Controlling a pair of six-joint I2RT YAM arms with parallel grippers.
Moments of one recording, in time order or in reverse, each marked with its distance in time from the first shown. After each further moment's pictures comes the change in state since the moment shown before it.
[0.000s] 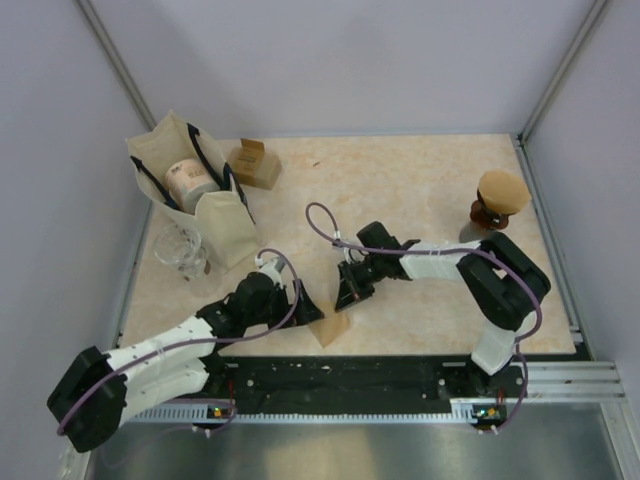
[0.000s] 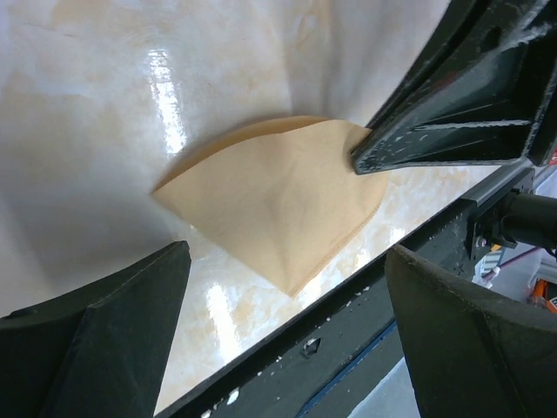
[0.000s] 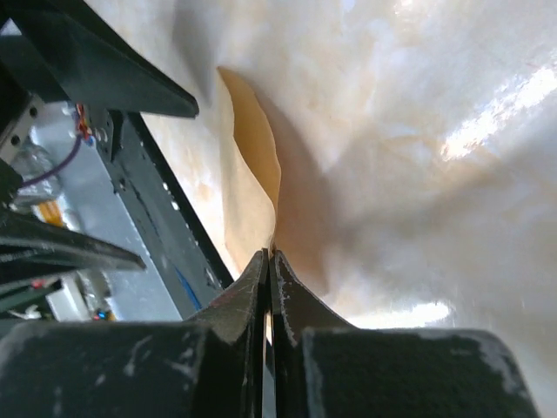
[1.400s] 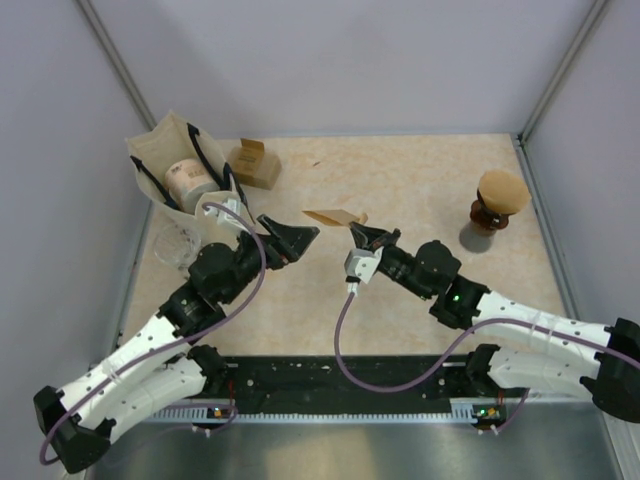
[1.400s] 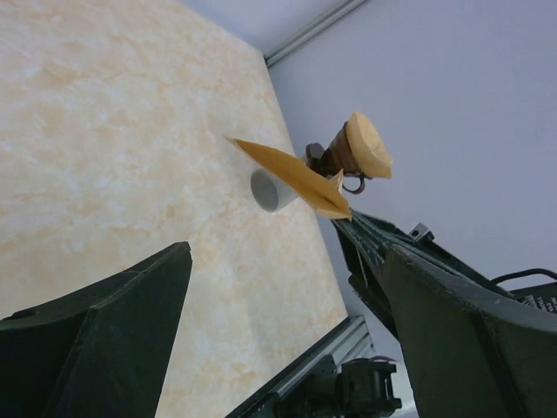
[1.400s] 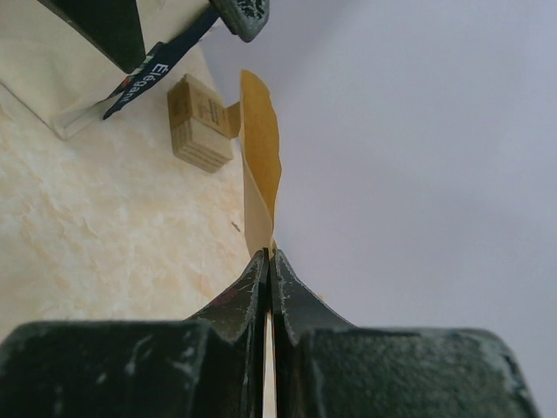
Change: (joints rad) left arm 0.000 -0.227 0.394 0.013 -0.306 -0.046; right arm 0.248 -0.772 -0.244 0.515 0.801 -1.394
